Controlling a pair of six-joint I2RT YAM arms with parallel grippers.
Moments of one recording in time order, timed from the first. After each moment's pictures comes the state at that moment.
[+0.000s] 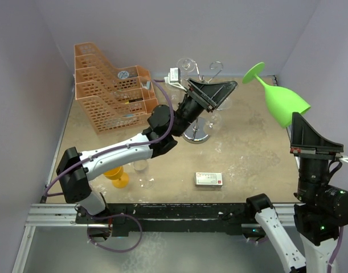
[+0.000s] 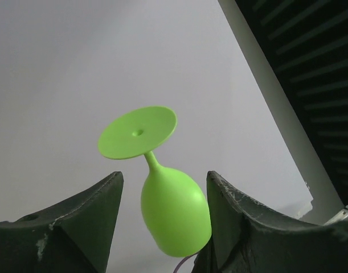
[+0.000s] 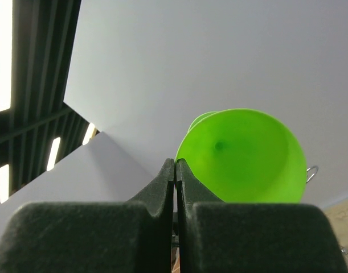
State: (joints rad) left arm -1.05 1.61 1.41 0.78 -0.16 -1.16; right arm 0.27 0.31 1.02 -0.12 0.30 0.91
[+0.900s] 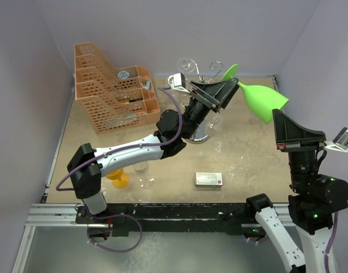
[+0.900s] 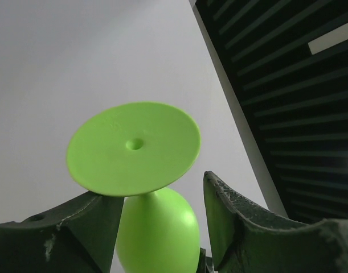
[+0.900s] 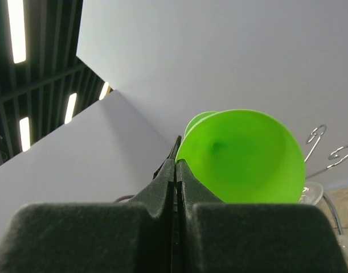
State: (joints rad) left arm -1.08 1.71 1.42 0.93 -0.28 -1.32; right arm 0.27 0.37 0.97 -0.03 0.11 0.93
